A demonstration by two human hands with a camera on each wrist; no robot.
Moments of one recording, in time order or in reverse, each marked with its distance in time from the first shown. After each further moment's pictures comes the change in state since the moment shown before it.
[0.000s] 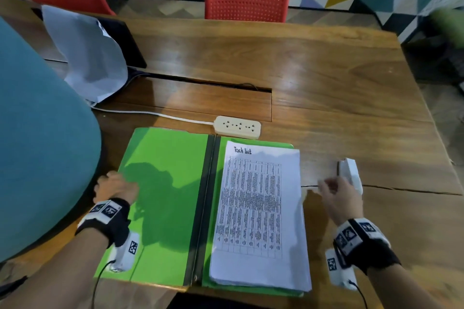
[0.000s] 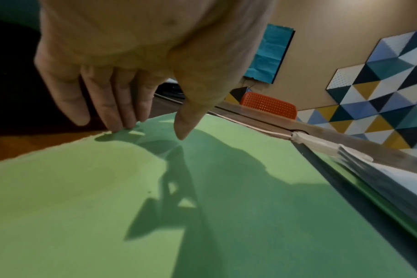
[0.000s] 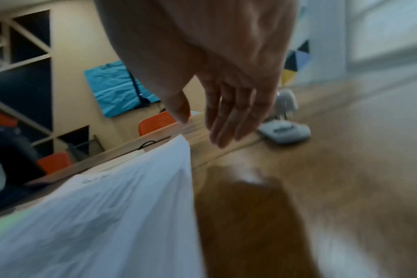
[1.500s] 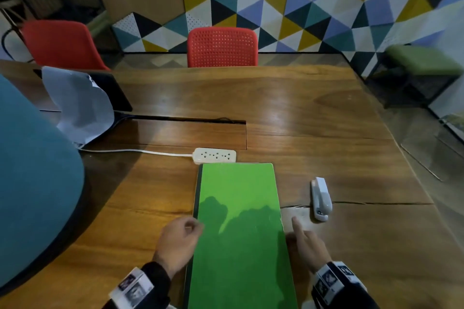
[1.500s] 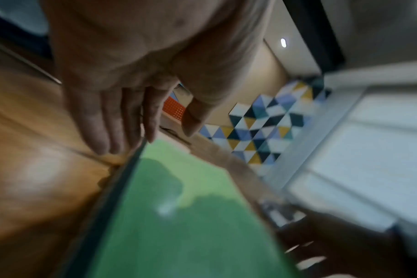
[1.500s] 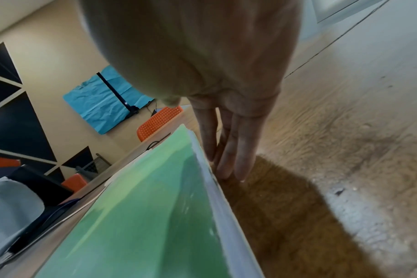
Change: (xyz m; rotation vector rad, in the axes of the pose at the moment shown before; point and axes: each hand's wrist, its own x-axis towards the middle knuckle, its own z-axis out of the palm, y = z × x) left_hand -0.199 0.072 0.015 -0.446 -0.361 0.532; right_hand -0.048 0.033 0.016 0.261 -0.377 0.150
